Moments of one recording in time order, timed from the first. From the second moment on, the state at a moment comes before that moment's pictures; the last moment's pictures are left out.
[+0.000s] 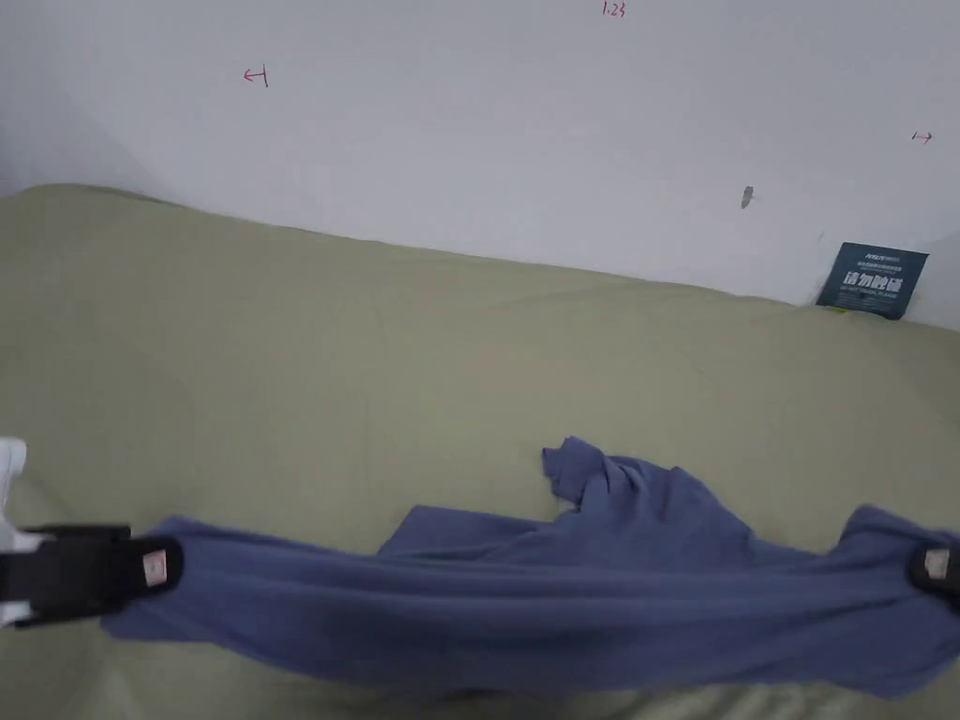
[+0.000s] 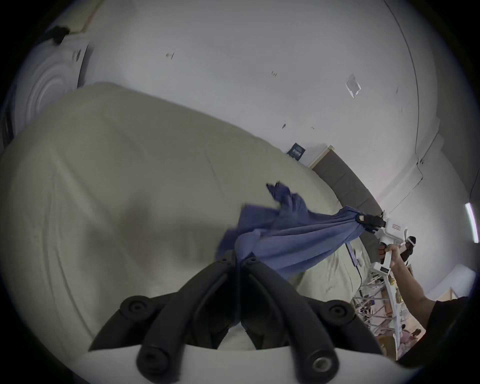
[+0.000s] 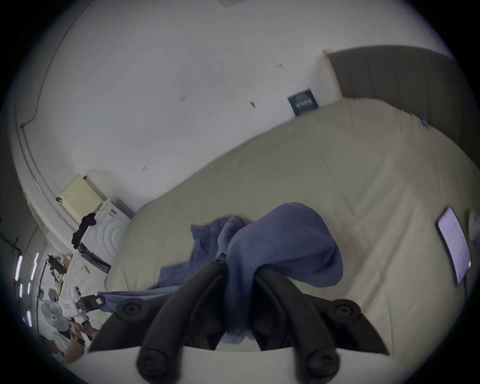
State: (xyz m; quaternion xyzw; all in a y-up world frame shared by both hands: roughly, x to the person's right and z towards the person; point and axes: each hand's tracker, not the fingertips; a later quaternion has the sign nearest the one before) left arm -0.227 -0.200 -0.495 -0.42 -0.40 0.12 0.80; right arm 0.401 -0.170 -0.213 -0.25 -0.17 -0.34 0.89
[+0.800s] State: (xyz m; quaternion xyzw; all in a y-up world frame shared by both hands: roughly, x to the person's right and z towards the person) left arm -0.261 -0.247 -0.390 -0.55 -0.32 0.14 0.76; right arm 0.369 -0.198 -0.125 -0.33 -0.22 -0.40 0.83
